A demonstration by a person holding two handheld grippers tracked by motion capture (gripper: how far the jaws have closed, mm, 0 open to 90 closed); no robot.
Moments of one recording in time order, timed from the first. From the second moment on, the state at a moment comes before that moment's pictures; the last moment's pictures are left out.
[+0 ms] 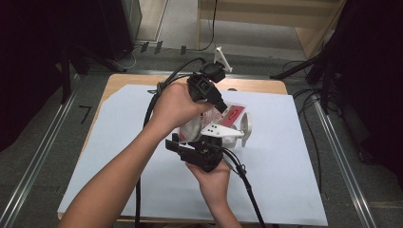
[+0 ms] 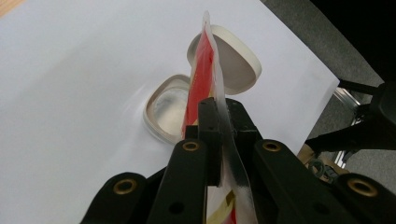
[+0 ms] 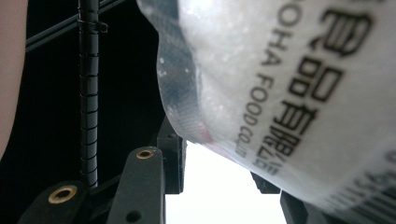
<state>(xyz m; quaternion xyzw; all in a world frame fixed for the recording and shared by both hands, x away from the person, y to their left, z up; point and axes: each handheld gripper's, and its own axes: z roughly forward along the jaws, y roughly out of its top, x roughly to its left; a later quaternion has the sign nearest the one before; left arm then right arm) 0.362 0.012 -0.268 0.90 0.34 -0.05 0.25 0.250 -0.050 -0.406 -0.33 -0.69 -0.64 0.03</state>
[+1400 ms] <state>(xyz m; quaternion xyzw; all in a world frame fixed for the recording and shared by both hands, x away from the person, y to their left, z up) 0.364 0.000 -0.267 0.91 0.34 -0.05 0.25 0.247 -0.059 -0.403 -0.34 -0.70 -0.63 -0.02</state>
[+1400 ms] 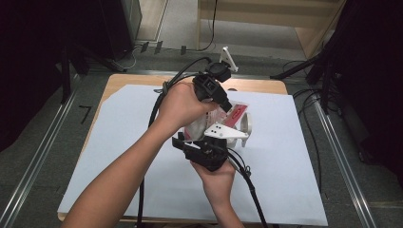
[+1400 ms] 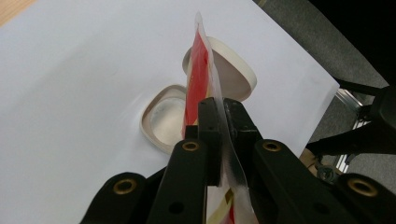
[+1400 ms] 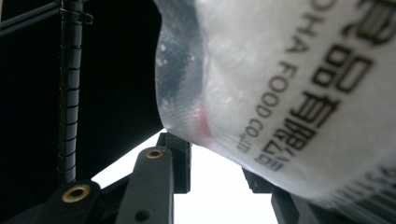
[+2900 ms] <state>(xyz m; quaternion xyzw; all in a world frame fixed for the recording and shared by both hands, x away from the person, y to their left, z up) 0.361 0.002 -0.268 0.91 0.34 -0.05 0.25 0.247 -0.059 -0.406 -0.34 -0.70 -0.62 -0.03</state>
